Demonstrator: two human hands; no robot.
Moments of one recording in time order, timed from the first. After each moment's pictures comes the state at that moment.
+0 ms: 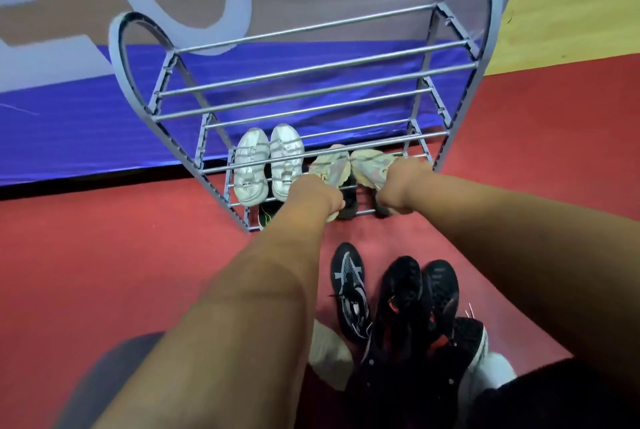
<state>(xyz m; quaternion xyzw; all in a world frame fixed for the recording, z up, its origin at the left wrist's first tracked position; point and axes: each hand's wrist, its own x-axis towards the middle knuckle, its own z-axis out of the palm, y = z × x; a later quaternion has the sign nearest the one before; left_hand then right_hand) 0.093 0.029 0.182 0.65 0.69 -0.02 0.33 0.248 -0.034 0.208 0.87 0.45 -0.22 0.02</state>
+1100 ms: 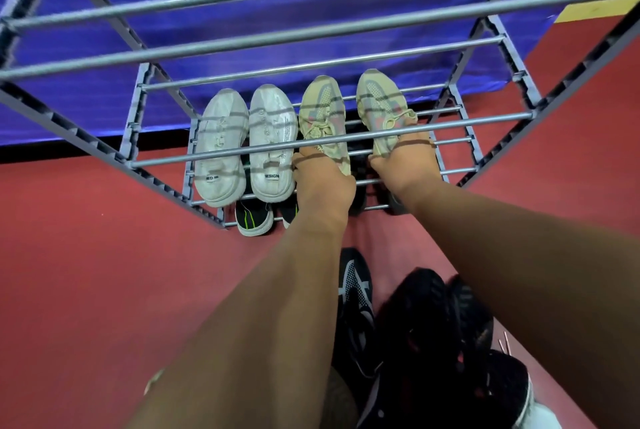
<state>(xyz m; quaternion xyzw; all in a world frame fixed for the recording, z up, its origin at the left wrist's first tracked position) 0.139 0.118 0.033 0.65 0.69 0.14 0.29 0.271 0.082 0.055 0.86 0.44 -0.22 -0.16</state>
